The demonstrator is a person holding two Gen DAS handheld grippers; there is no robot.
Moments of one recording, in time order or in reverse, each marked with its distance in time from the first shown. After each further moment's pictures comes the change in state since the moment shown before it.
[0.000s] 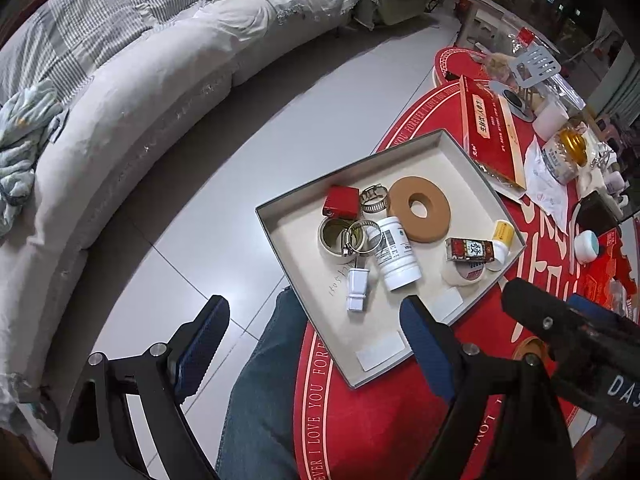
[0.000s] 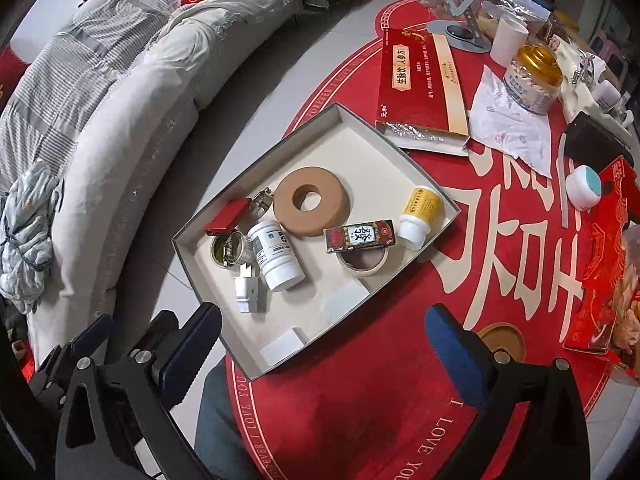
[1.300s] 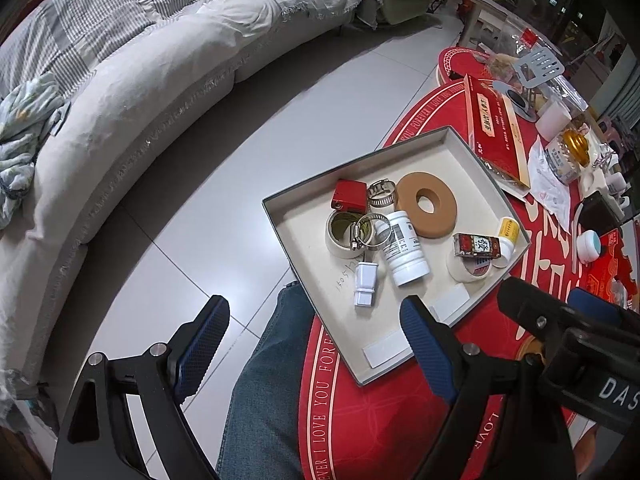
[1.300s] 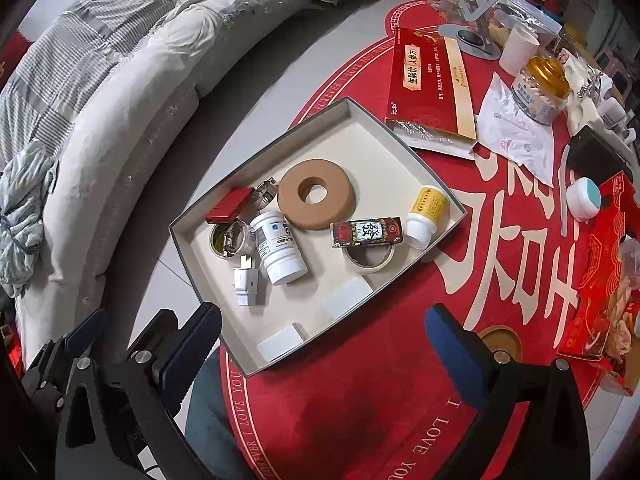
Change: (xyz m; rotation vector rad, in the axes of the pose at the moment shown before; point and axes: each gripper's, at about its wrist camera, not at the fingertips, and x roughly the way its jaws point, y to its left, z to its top) left arm 0.005 0.008 -0.005 -0.014 0.006 -0.008; right arm 0.006 0.013 -0.002 -0.049 0.011 -0.038
